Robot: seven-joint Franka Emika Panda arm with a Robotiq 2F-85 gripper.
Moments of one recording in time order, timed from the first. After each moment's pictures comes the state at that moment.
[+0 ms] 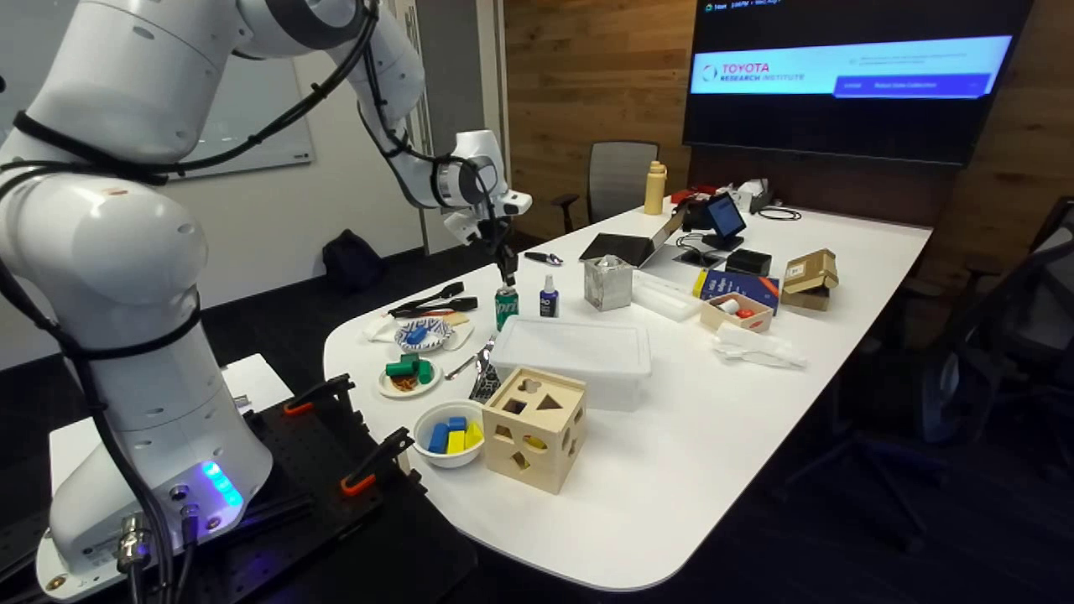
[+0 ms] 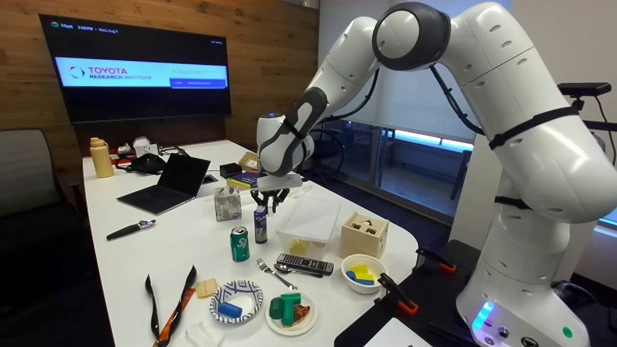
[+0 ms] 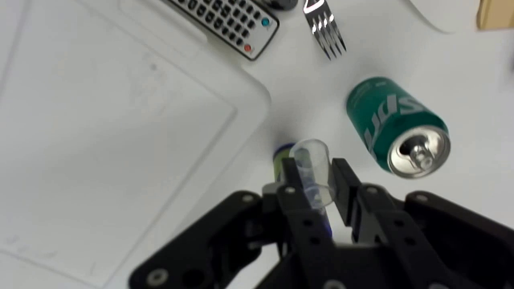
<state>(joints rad) 0.32 0.63 -0.10 -1.89 -0.10 2.67 0.65</state>
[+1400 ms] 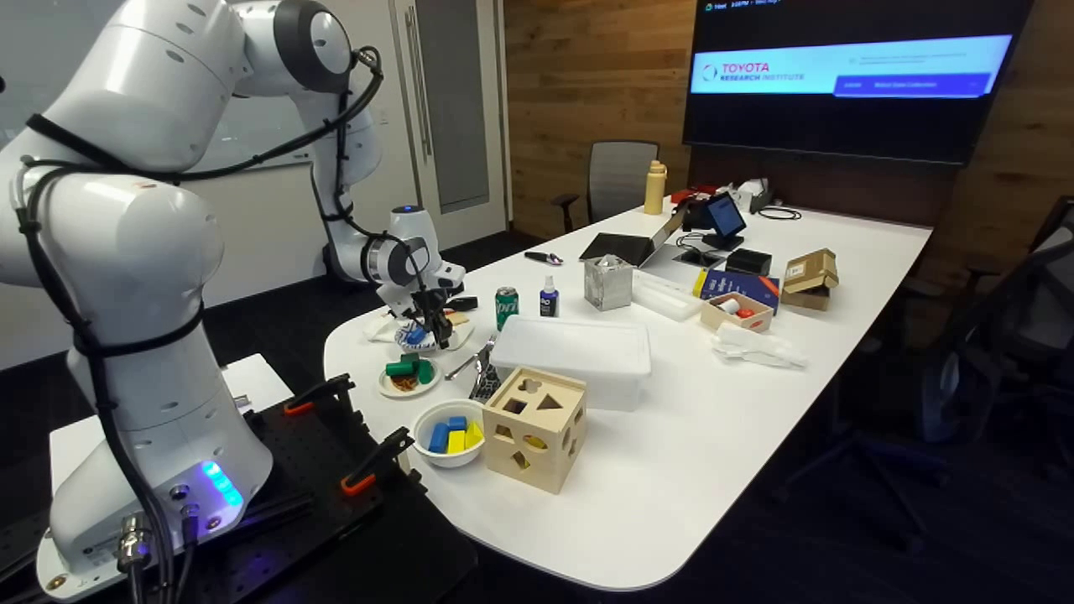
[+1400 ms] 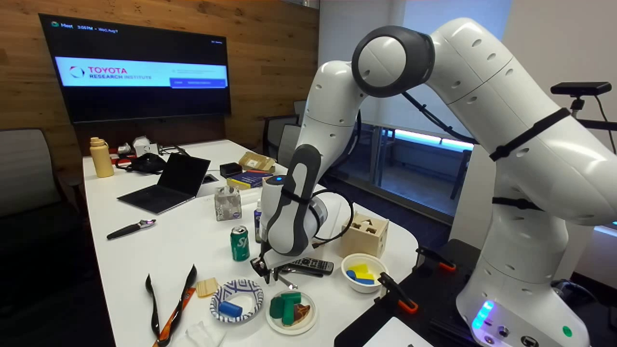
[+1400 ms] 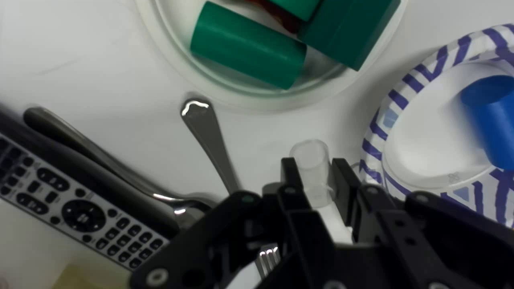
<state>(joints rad) 0.55 0.81 -0.09 -2.14 0.10 3.07 0.55</state>
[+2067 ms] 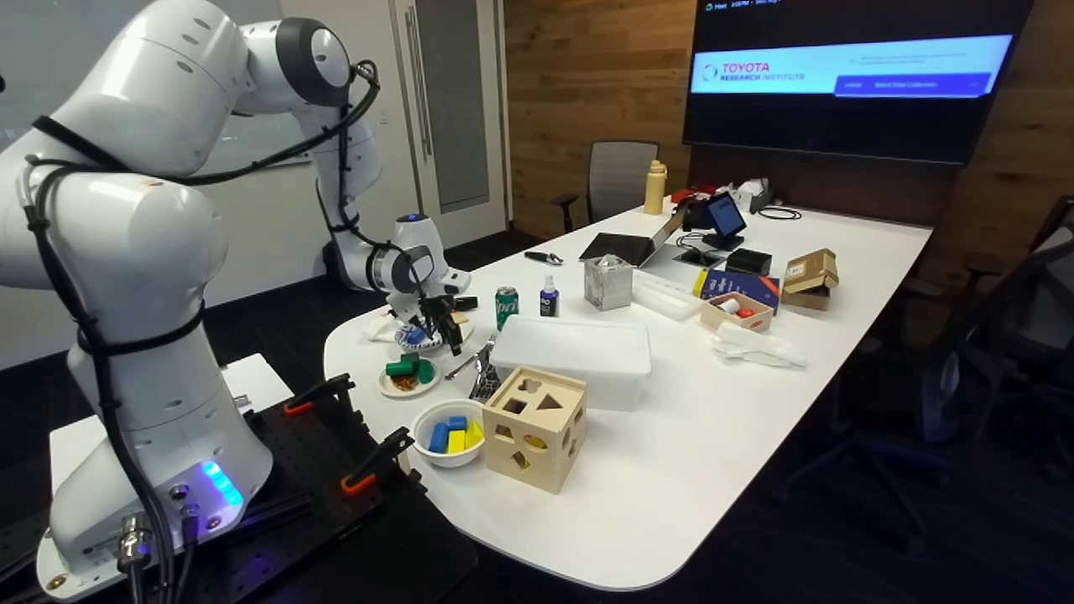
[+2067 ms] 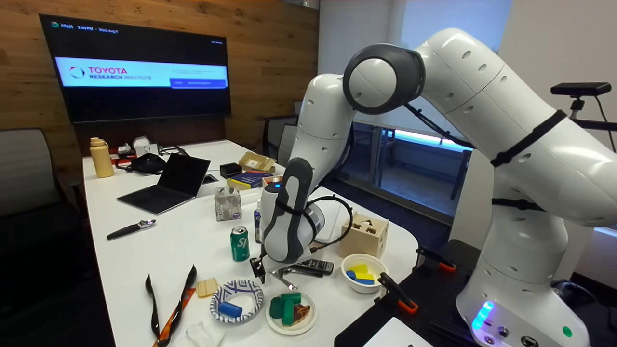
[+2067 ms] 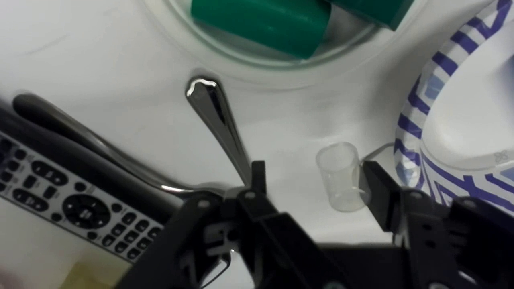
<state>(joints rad) 0.61 0.88 -0.15 -2.08 0.18 3.09 0.55</state>
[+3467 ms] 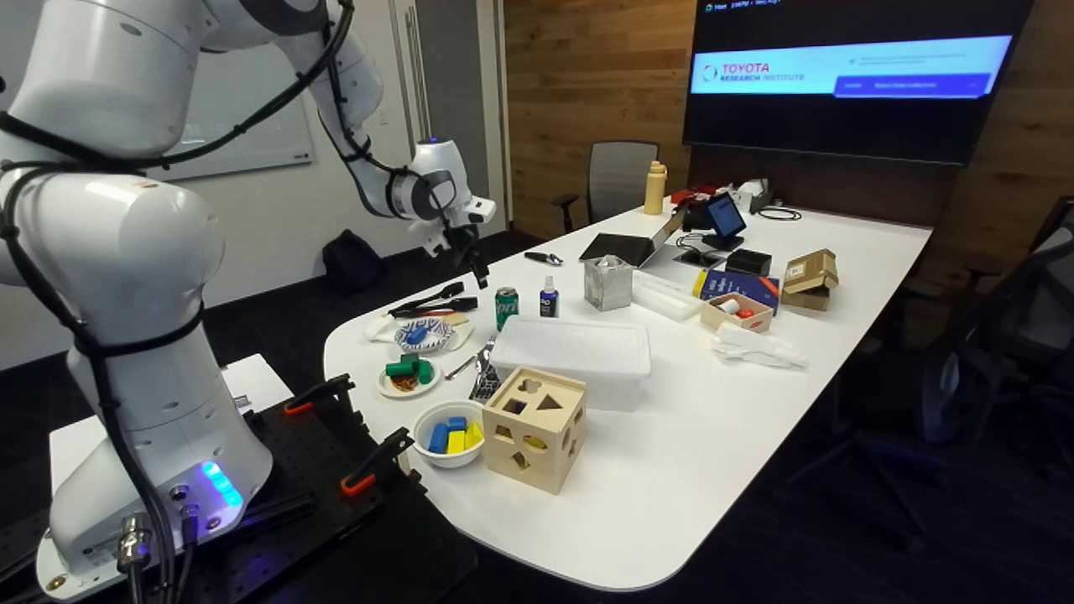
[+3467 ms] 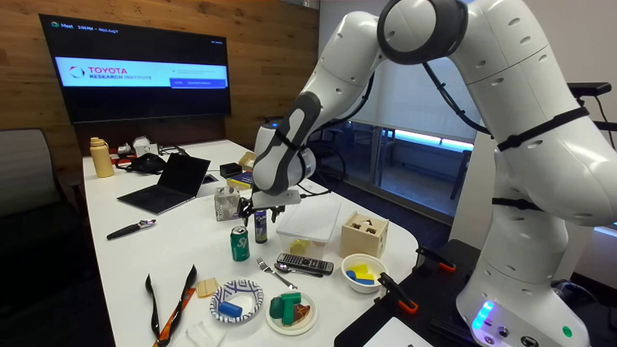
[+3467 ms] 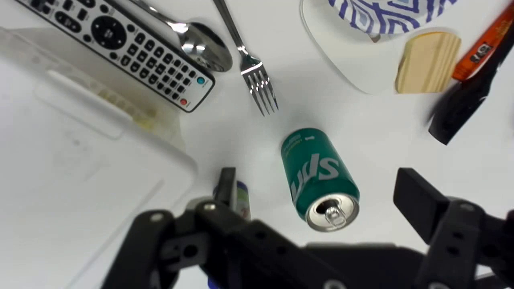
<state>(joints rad) 0.55 0.59 -0.20 -2.06 0.16 2.88 0.49</state>
